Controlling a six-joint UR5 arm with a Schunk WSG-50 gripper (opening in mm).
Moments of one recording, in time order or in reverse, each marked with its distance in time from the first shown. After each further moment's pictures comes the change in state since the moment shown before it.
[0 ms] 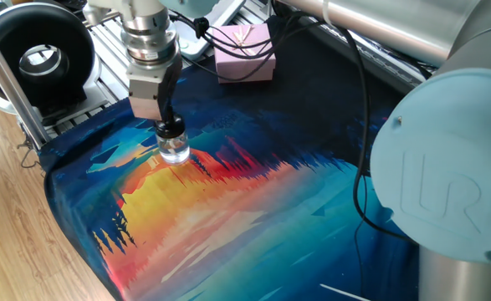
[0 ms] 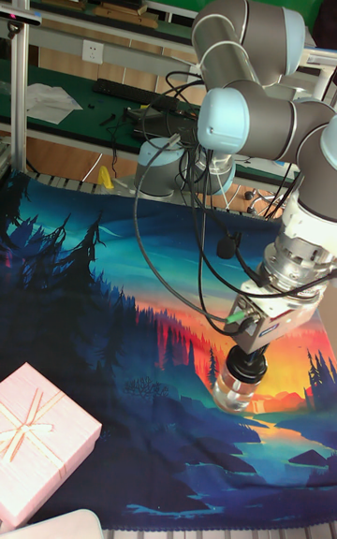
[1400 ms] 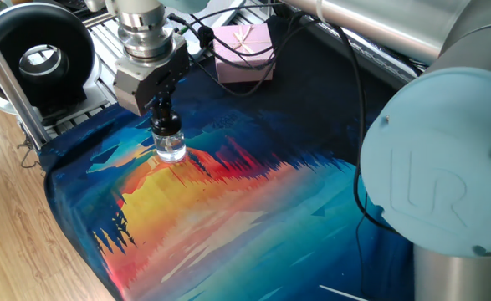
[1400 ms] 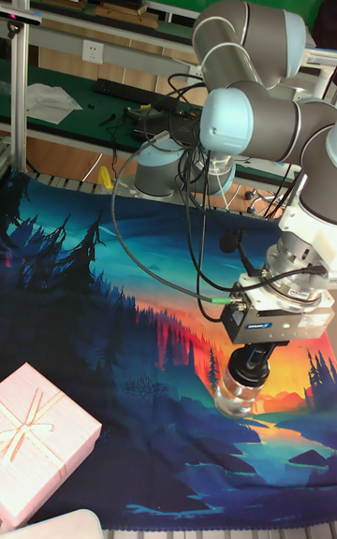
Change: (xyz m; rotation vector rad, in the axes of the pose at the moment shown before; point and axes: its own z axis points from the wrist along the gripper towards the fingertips) arm -0.005 -0.004 -0.002 0.003 0.013 0.374
